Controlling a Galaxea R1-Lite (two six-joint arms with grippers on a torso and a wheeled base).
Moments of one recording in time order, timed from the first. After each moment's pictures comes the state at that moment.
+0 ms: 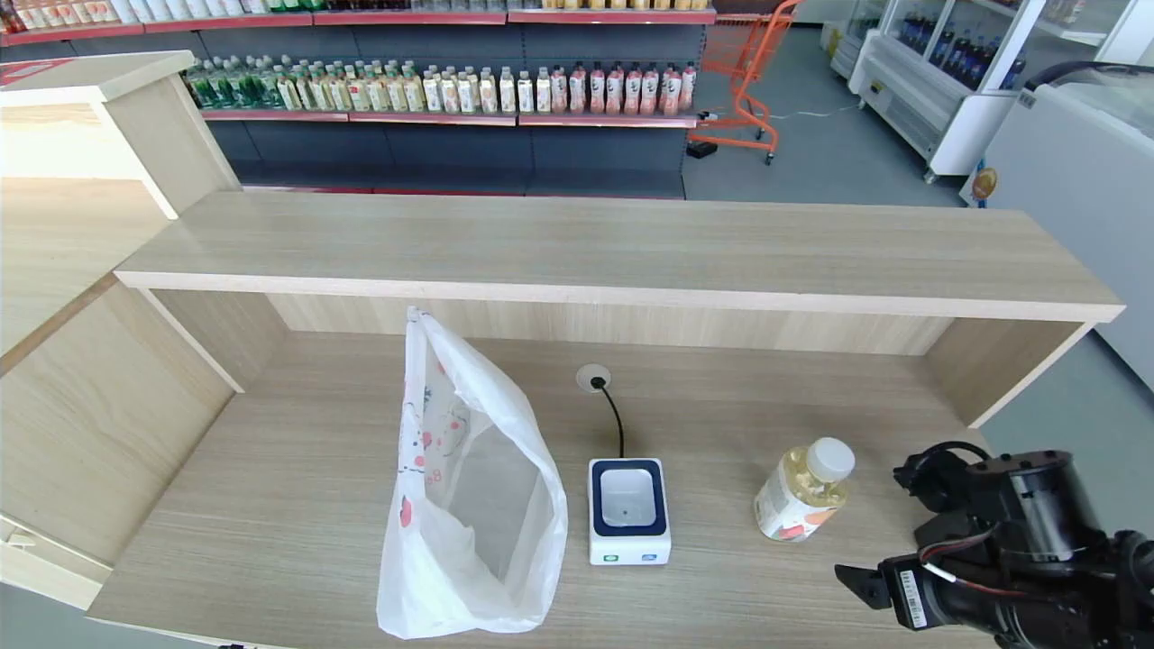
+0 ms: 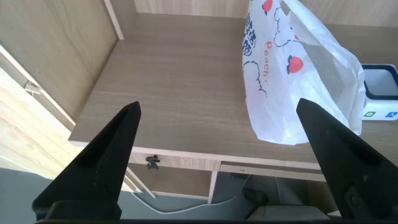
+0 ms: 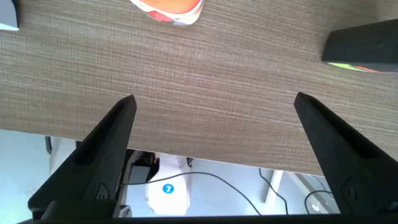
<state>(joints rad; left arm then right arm) 0.00 0.00 0.00 0.00 0.01 0.00 0.33 1.63 -0.29 -0.56 -0.20 0.07</state>
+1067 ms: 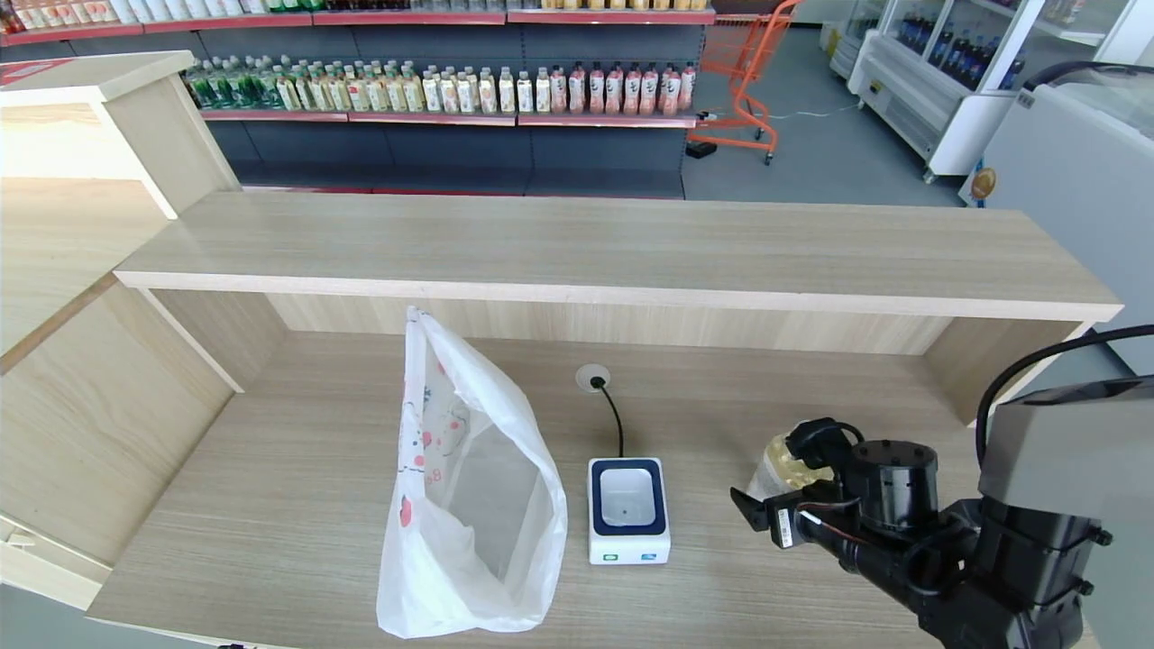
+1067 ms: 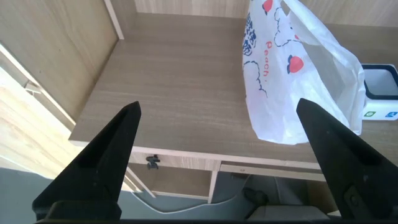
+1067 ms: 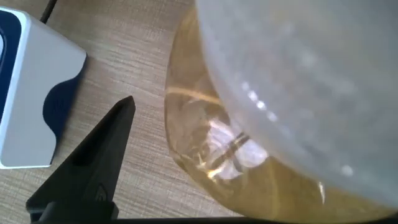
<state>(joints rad) 0.00 0.00 0.00 0.00 0.01 0.00 0.36 2.20 -0.39 -1.40 -0.11 -0.05</state>
